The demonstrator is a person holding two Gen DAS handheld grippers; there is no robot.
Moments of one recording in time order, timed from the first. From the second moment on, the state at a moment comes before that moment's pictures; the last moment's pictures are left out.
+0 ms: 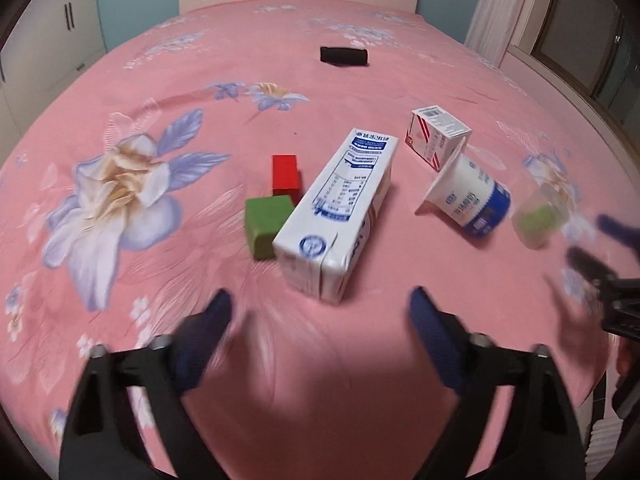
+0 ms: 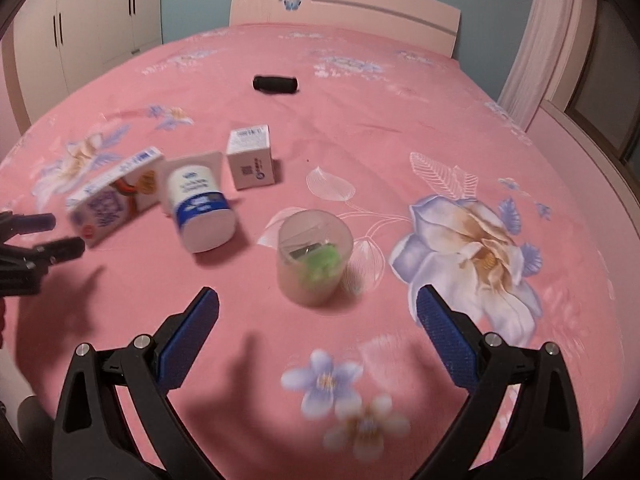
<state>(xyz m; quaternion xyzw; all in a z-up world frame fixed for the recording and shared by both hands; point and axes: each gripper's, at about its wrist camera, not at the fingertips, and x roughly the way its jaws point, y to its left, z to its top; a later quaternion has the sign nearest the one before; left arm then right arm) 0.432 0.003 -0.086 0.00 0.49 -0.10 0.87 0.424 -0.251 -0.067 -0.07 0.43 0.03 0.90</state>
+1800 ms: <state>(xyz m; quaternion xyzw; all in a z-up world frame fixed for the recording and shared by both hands) 0.362 -0.011 0.088 0.03 0.37 -0.11 0.92 0.375 -0.252 0.075 -0.03 0.36 0.08 0.93</state>
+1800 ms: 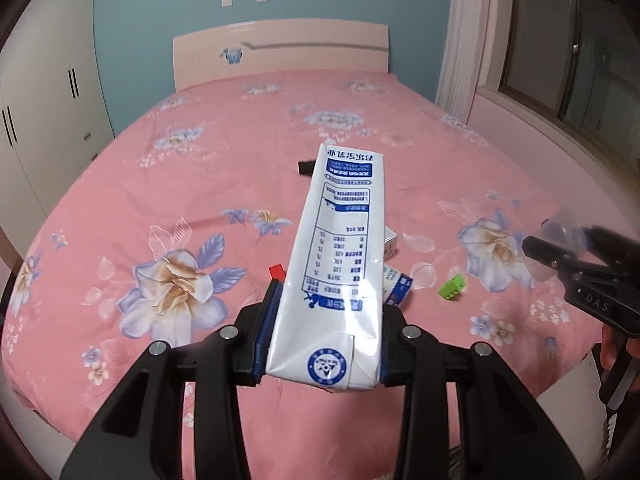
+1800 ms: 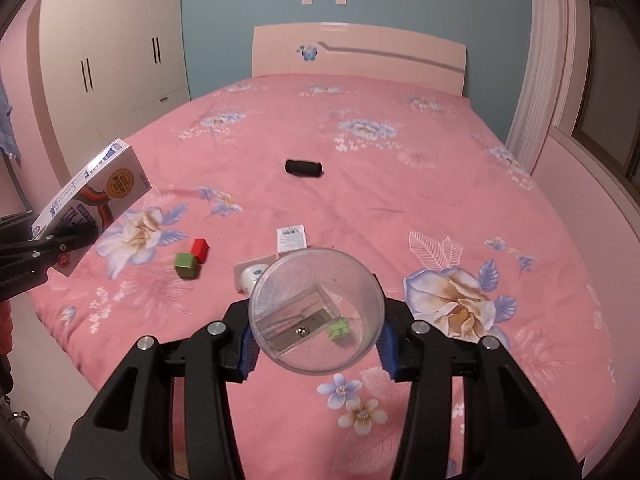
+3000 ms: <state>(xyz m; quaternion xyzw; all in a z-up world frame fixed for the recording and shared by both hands) 0.180 0.007 0.018 0.08 0.42 -0.13 0.90 0.212 -0.177 0.022 -0.08 0.40 0.14 0.90</state>
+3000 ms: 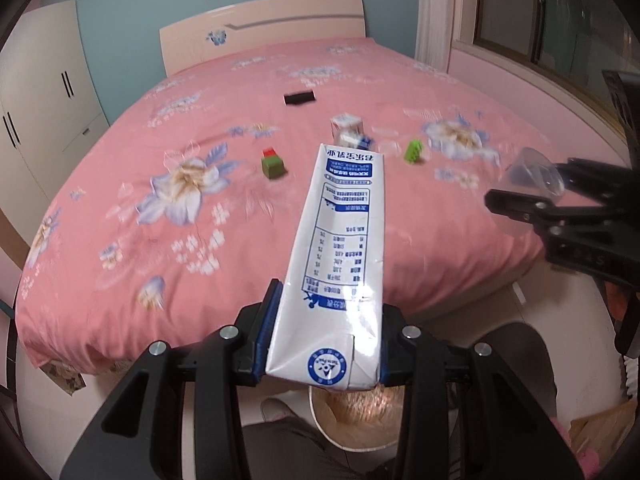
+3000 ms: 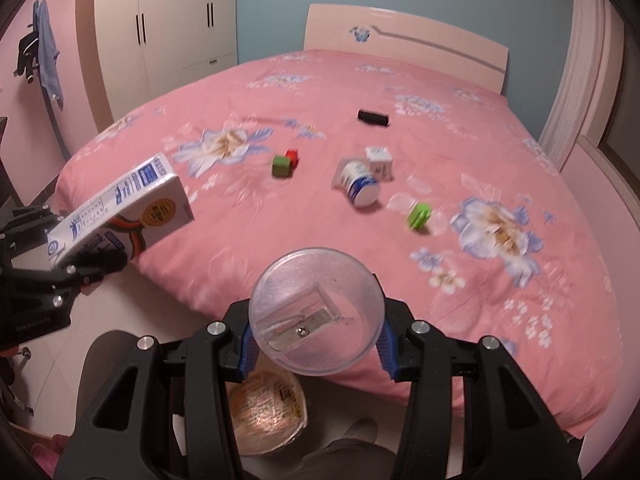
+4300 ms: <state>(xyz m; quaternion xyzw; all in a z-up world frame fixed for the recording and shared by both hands) 0.168 -0.011 -0.189 0.09 0.61 -0.15 0.78 0.193 -0.131 -0.216 -0.09 0.60 0.18 0.77</state>
